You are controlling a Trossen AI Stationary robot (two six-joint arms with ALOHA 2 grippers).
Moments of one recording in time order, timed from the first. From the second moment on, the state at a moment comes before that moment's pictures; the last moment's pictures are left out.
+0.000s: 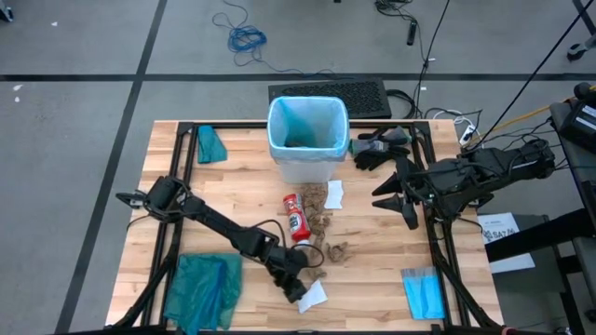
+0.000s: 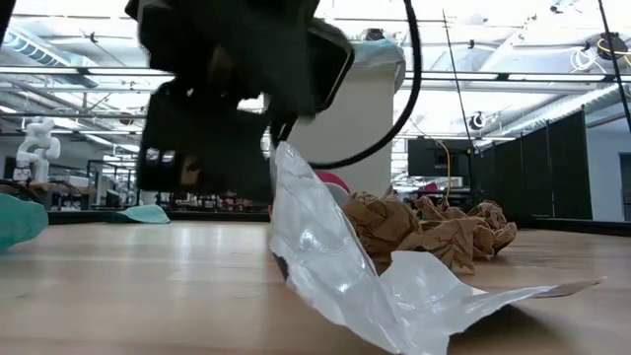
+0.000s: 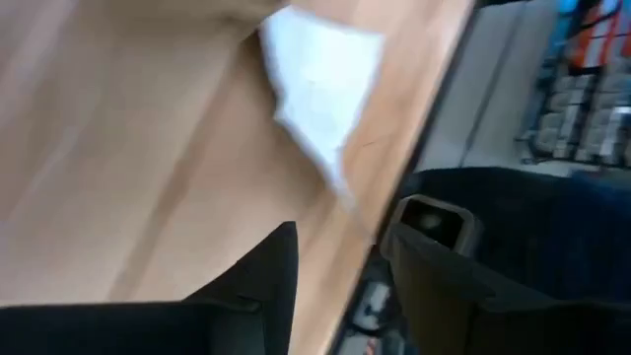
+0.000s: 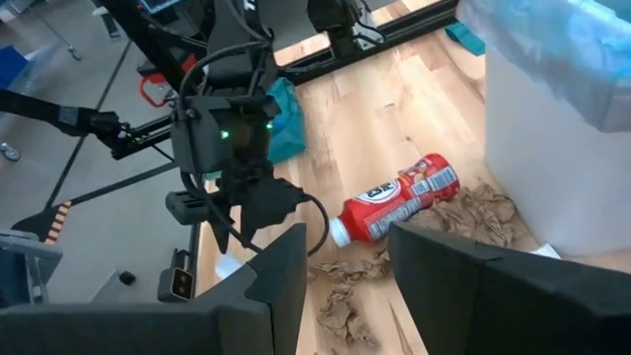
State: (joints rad) left arm -0.40 1.96 1.23 -0.08 0.37 -1.15; right arm 0.32 0.90 1.17 -0.79 0.22 0.55
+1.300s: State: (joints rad) left arm -0.44 2.04 1.23 0.03 0.30 -1.20; right arm 0.32 0.90 1.17 -0.82 0.26 0.56
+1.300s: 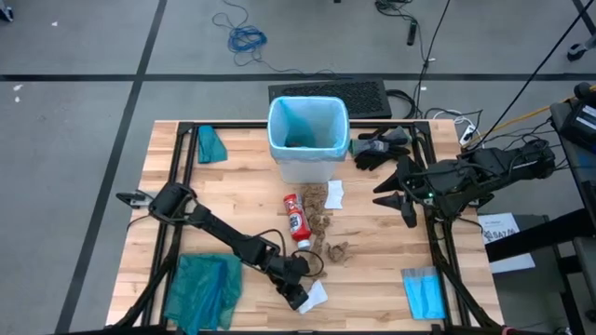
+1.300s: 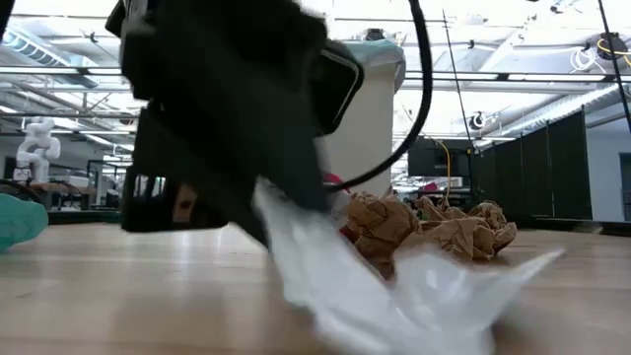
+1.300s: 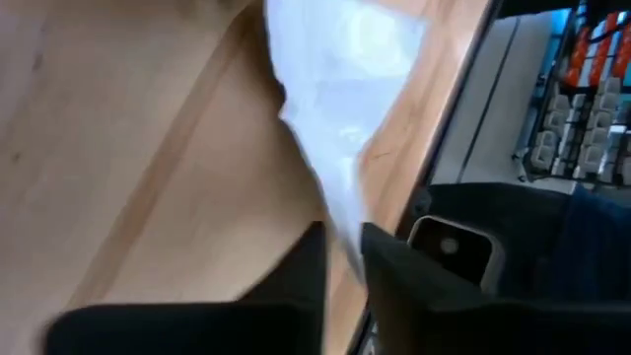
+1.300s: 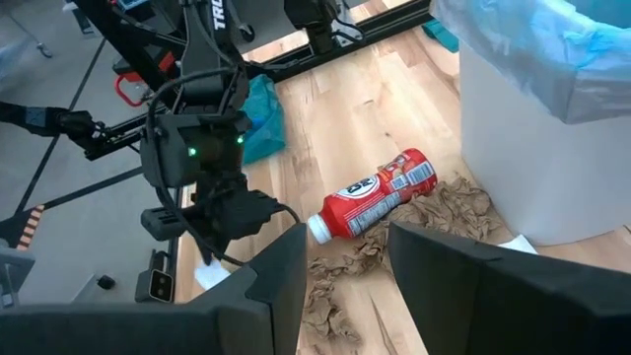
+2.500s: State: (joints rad) left arm 0.29 1.40 1.45 -0.42 -0.07 -0.26; right arm 0.18 0.92 1.17 -0.65 0.40 0.47
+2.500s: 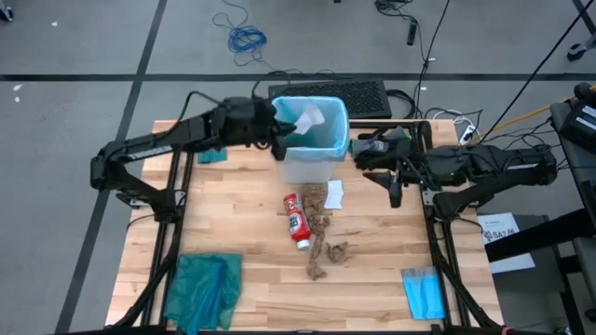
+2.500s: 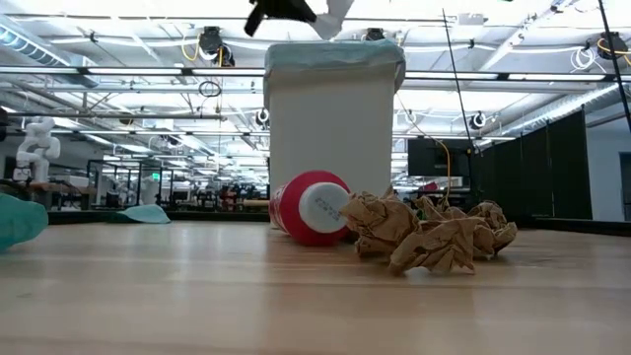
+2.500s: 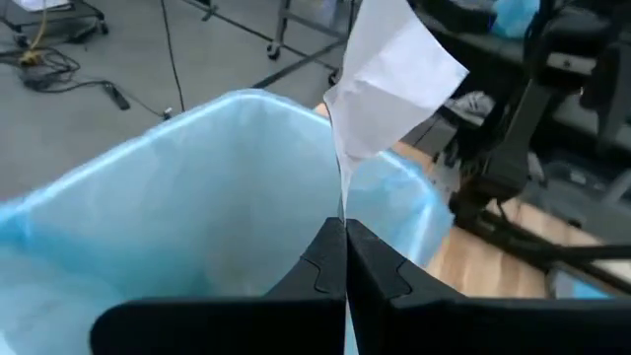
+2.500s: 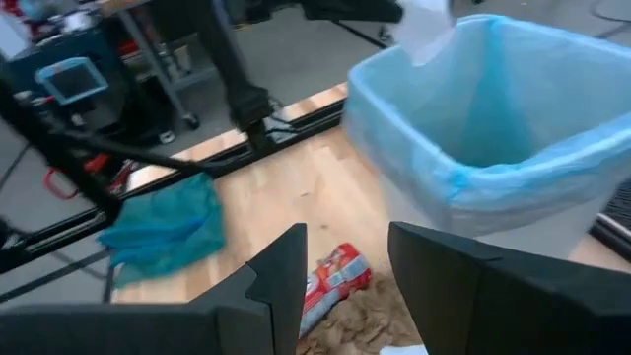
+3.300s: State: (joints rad) left arm 0.34 1.28 1.48 -0.65 0.29 -0.15; right arm 0.24 1.23 1.17 -0.88 0.08 0.51
